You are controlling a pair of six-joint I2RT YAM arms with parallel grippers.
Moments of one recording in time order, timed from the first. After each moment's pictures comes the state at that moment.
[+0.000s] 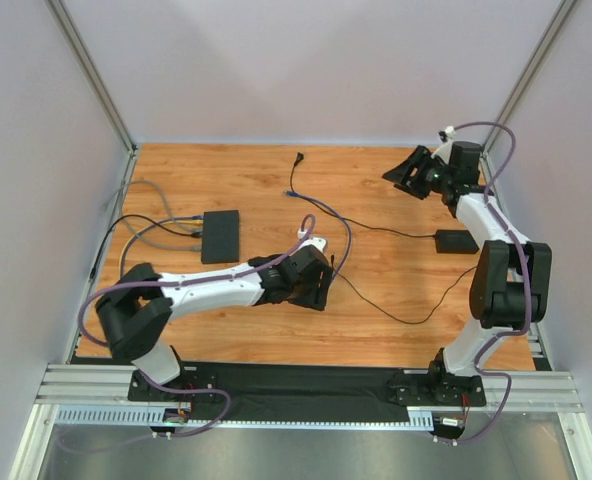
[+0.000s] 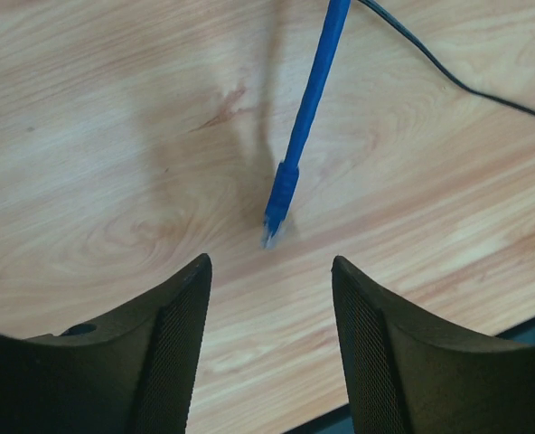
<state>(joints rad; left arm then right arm) -1.04 1.67 1.04 -0.37 -0.15 -0.68 -0.11 1.72 1.24 -0.05 -0.63 0.62</state>
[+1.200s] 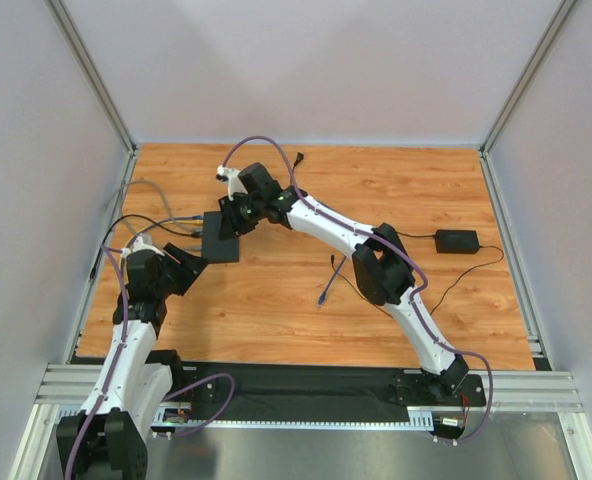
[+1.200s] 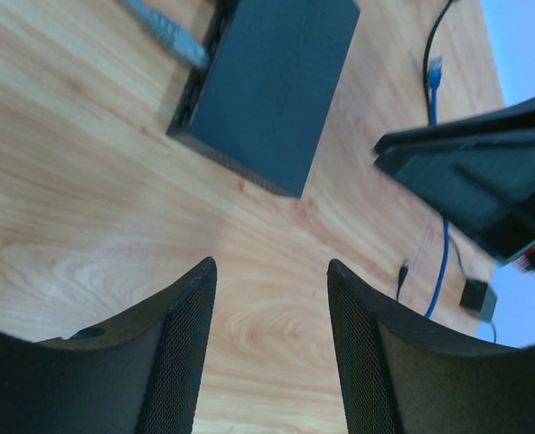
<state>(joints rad) 0.07 0.76 0.35 -0.19 0.24 -0.85 0.80 2.39 2.13 -0.41 -0.47 0.32</state>
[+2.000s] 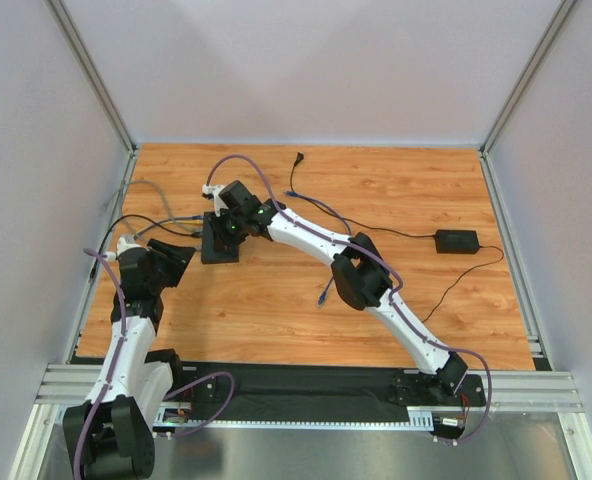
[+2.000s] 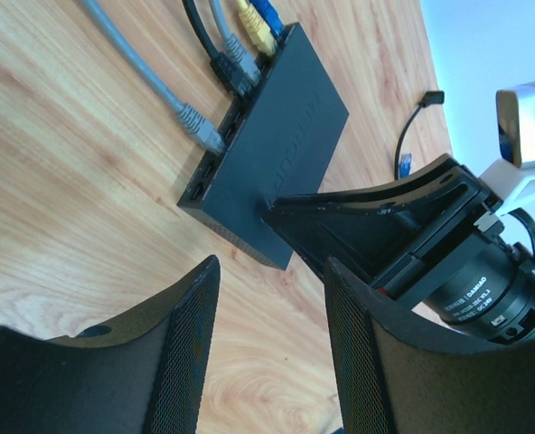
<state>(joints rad) 0.17 0.81 0.34 -0.02 0.17 -0.98 0.89 2.60 2.36 -0.52 -0.28 0.27</state>
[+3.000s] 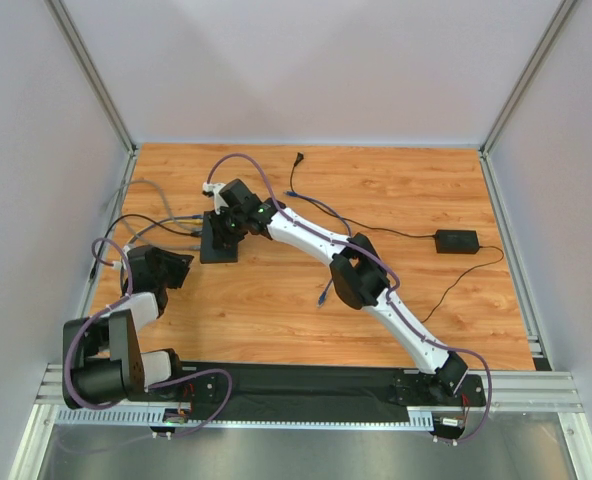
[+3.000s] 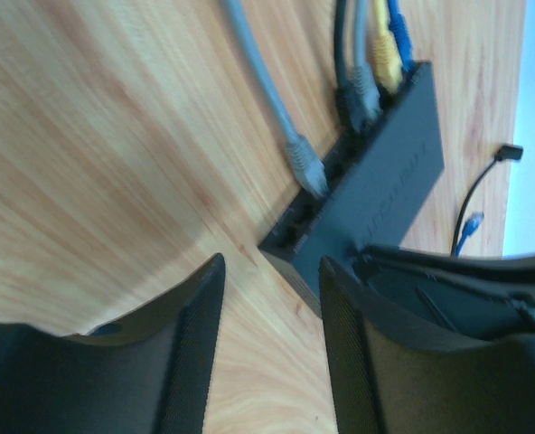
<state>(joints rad) 0.20 1.20 0.30 0.25 0.12 -1.06 0.88 2.64 2.42 -0.52 -0.29 0.28</state>
